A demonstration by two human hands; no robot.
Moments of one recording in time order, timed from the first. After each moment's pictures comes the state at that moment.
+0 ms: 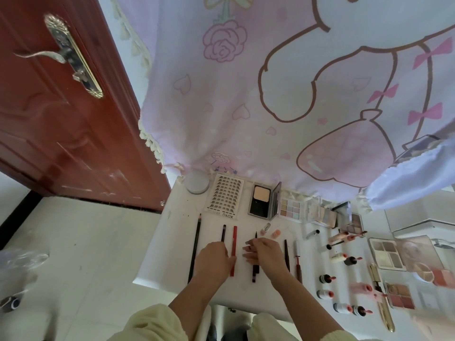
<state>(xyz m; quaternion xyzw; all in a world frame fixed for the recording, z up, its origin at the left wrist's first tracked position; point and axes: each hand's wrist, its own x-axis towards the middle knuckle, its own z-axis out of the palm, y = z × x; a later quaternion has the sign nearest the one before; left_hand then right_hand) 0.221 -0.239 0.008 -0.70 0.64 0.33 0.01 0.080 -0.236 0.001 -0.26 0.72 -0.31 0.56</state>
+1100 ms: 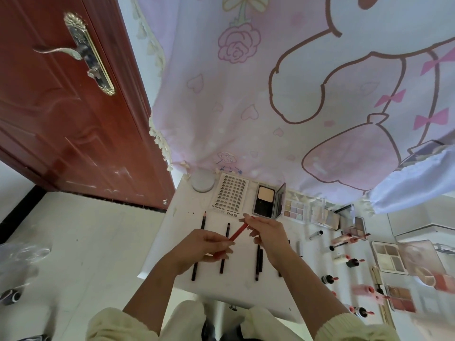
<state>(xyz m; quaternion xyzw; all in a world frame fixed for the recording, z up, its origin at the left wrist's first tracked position) 0.287 -0.253 0.060 -0.52 0.44 0.71 -0.17 0.092 -0.261 0.050 -0.31 0.66 -0.36 0.59</state>
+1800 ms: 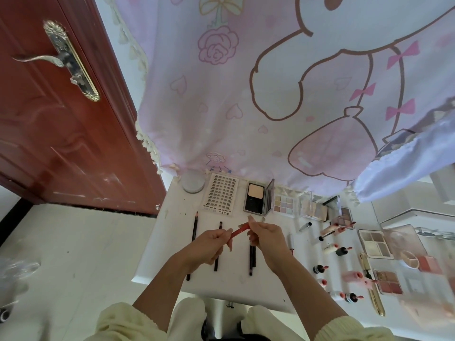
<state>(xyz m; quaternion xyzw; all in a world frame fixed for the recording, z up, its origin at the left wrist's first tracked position) 0.254 -0.251 0.061 -0.54 0.50 0.67 -0.10 0.083 -0.236 0.055 -0.27 0.66 -0.42 0.56</state>
